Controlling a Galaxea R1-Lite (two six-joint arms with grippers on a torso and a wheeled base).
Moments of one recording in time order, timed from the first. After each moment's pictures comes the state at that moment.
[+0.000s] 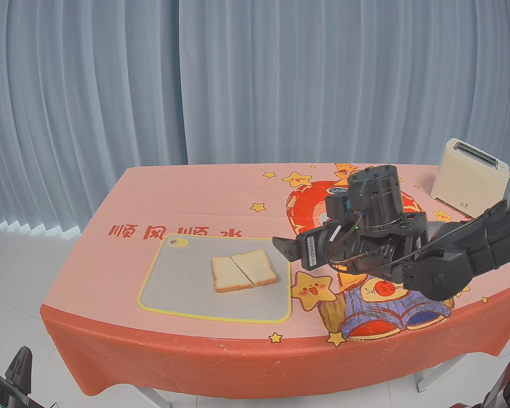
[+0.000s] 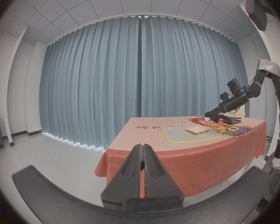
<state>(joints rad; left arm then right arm) 0.01 0.03 -0.02 0.00 0.00 0.00 0.71 1.95 -1.03 -0.43 -0.20 0.16</state>
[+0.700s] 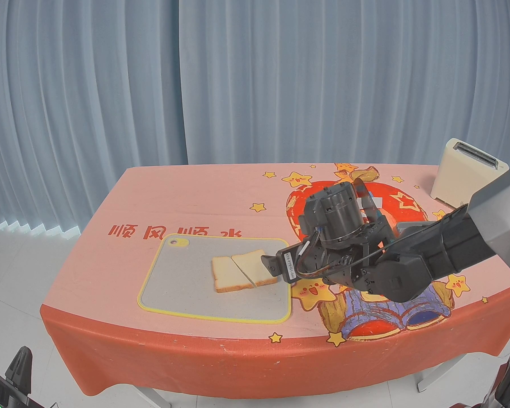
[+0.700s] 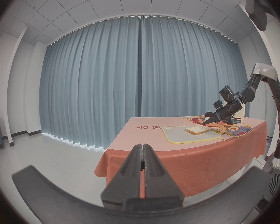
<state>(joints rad) 0.01 0.03 -0.02 0.00 0.00 0.00 0.74 2.09 -1.17 -0.30 -0.28 0.15</state>
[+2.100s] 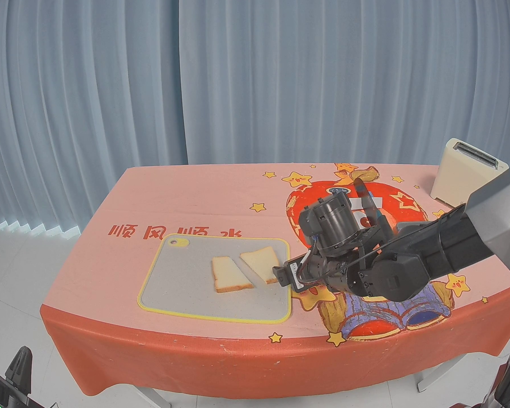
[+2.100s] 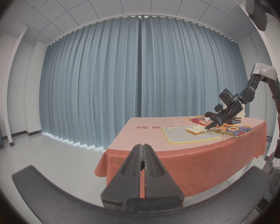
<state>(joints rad) 0.01 0.03 -0.02 0.00 0.00 0.00 0.74 2.10 -1.18 -0.16 -0.37 0.15</state>
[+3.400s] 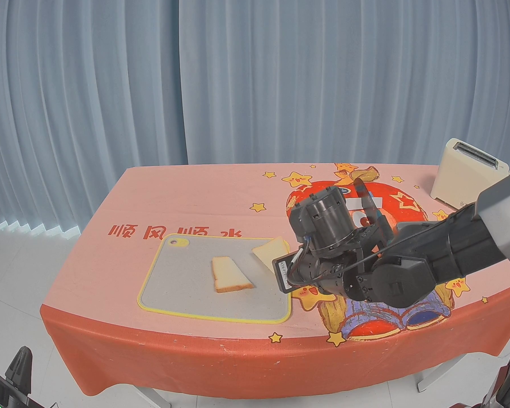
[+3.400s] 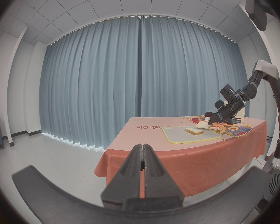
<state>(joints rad) 0.01 0.03 -0.02 0.00 0.00 0.00 0.80 2.07 -1.20 -0.16 -0.37 0.21</state>
